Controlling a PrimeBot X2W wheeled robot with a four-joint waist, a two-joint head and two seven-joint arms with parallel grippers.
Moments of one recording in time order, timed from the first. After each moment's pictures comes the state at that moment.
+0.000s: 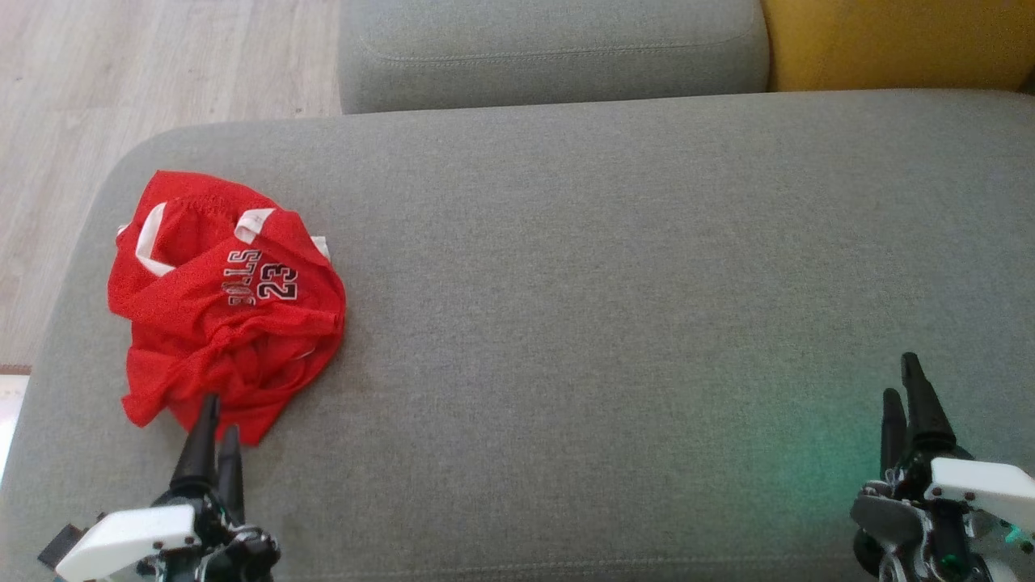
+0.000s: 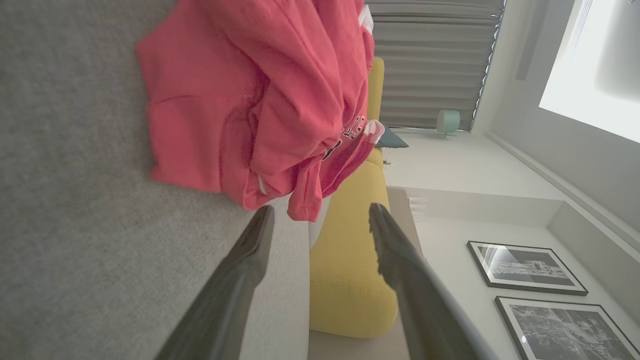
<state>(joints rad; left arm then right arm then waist) 0.02 0.03 0.08 0.32 -1.60 -0.12 0.07 -0.03 -0.04 -0.11 0.32 1.56 0.13 0.07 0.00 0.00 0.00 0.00</state>
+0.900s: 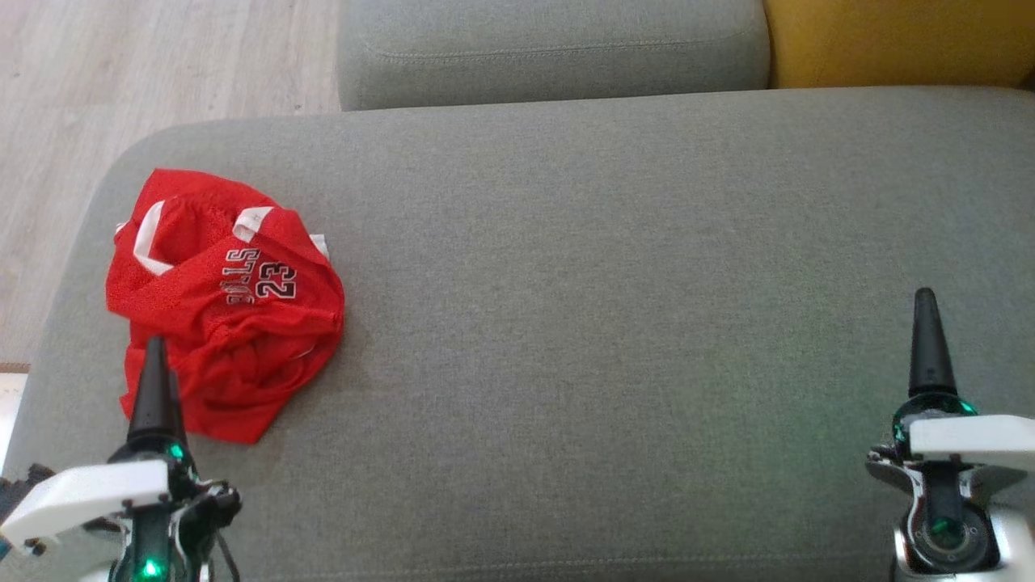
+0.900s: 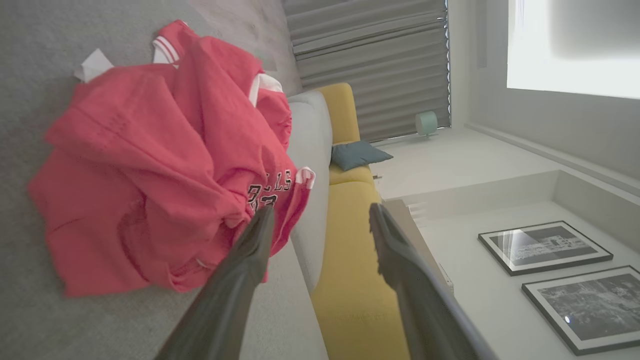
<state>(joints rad) -0.02 0.03 0.14 0.19 -1.38 -0.09 -0.01 -0.06 -0.04 -0.12 0.18 1.11 0.13 0.00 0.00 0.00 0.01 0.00</state>
